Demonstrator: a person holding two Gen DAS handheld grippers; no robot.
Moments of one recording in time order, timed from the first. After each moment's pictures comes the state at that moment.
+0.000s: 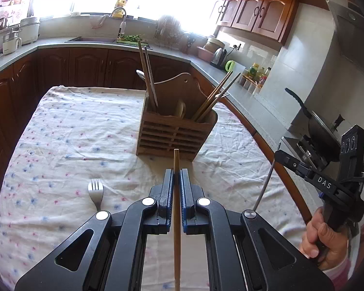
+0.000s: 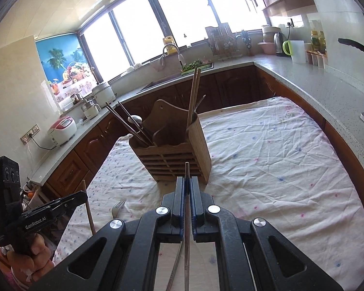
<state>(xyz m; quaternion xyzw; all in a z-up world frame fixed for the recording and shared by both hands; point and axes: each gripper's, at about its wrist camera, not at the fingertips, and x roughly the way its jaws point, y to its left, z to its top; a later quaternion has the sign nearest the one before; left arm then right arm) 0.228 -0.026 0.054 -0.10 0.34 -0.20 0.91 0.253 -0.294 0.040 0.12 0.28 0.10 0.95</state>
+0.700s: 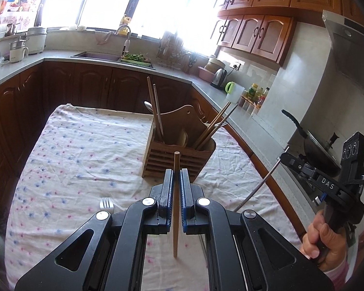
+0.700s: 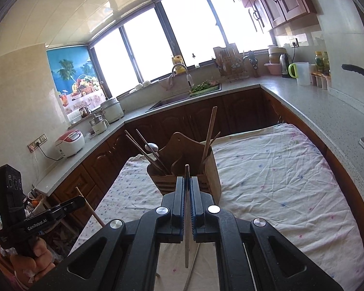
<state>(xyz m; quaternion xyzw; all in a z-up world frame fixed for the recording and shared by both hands) 0.220 -0.002 0.087 -0.12 0.30 -0.19 0.93 0.248 -0.287 0.076 0.12 0.23 0.11 0.96</state>
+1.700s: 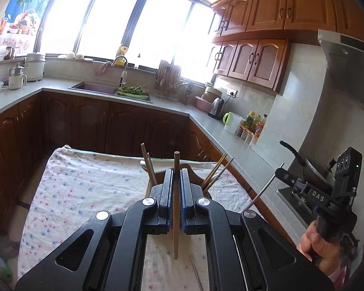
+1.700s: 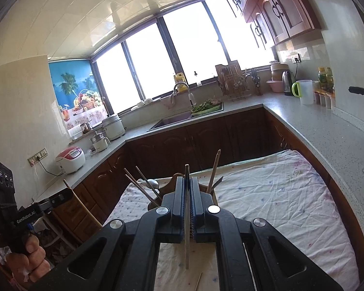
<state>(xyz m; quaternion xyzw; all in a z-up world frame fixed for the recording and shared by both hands) 0.258 -0.002 0.158 -0.12 0.21 -0.19 0.95 0.293 -0.295 0.126 0.12 0.18 0.11 0.97</state>
